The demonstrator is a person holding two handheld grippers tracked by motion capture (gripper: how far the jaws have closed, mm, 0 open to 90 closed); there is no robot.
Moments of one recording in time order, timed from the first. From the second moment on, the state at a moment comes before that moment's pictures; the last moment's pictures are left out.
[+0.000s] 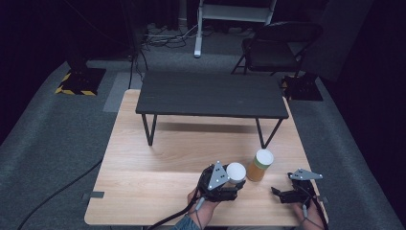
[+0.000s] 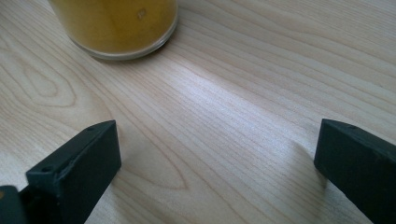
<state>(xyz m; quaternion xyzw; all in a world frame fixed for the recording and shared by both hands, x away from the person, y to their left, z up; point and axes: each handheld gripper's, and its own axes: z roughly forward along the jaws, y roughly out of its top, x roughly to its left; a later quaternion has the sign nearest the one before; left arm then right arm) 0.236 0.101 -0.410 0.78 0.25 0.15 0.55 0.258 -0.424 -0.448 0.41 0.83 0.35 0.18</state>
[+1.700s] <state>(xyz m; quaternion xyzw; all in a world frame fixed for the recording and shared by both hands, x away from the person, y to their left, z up) 0.301 0.145 -0.274 0.76 0.25 0.21 0.57 0.258 -0.424 -0.448 0.41 0.83 0.35 0.18</state>
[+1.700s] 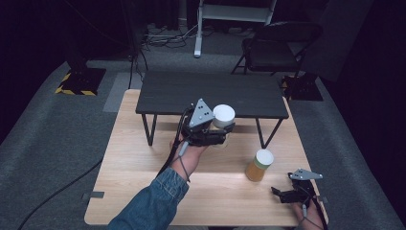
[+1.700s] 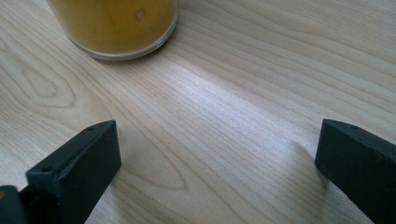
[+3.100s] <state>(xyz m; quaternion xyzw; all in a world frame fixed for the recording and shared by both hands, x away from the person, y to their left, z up) 0.380 0.168 -0.222 0.75 0.33 0.29 0.50 0.258 -0.423 -0.448 0.41 0.82 0.35 0.18</state>
